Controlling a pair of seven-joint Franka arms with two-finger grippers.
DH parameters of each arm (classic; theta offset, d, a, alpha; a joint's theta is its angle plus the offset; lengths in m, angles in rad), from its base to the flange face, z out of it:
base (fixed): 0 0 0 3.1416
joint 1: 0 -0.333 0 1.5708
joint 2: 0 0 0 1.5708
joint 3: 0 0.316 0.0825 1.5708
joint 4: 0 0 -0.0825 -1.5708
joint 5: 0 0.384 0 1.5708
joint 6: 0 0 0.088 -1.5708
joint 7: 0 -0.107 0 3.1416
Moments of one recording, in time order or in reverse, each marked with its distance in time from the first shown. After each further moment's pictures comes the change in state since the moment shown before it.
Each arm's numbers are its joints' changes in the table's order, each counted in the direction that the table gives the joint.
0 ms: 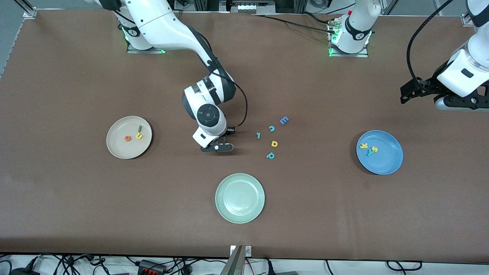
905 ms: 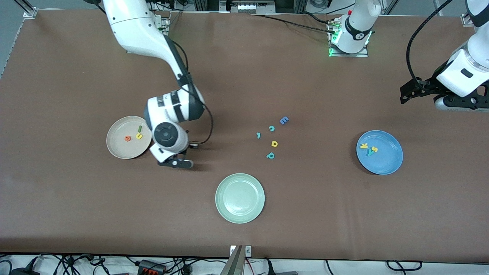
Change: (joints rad) left arm -0.001 0.000 -0.001 0.000 0.001 0.000 0.000; right arm 0.055 -0.059 -0.248 -0.049 -0.005 -0.162 0.142
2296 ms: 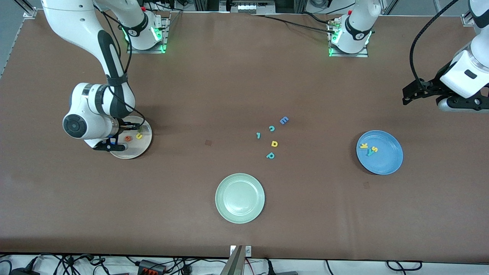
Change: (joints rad) left arm -0.012 0.006 -0.003 0.007 0.002 0.005 0.000; right arm 0.201 -0.270 -0.090 -0.422 0.000 0.066 0.389
